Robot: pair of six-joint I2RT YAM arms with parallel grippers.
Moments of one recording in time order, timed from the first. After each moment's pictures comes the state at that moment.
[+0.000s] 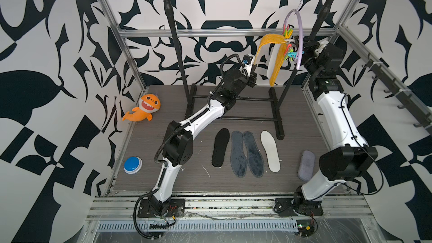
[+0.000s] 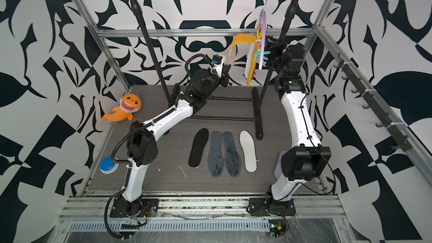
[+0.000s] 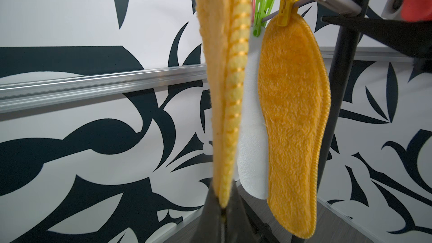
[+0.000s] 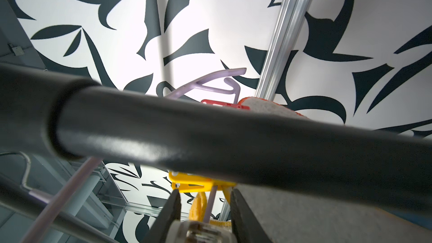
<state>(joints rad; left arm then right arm) -0.73 2.14 2.02 0.29 -0.03 0.00 -0.01 1.67 1.85 -0.01 -0.26 1.51</state>
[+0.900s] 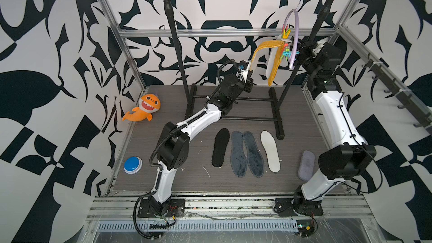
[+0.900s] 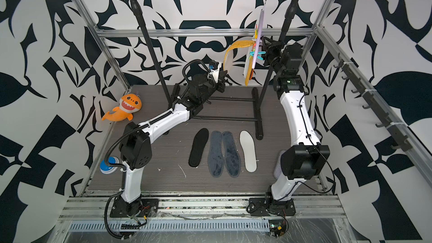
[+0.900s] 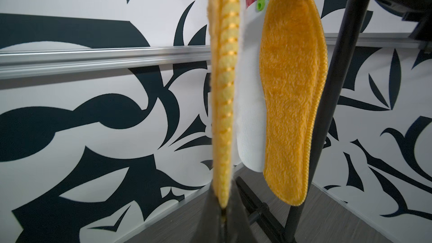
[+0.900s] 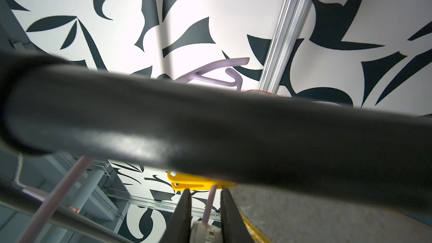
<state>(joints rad) -0.73 2.03 1.78 0.37 -0.06 -0.03 0.01 1.68 1.85 0.01 -0.28 1.52</state>
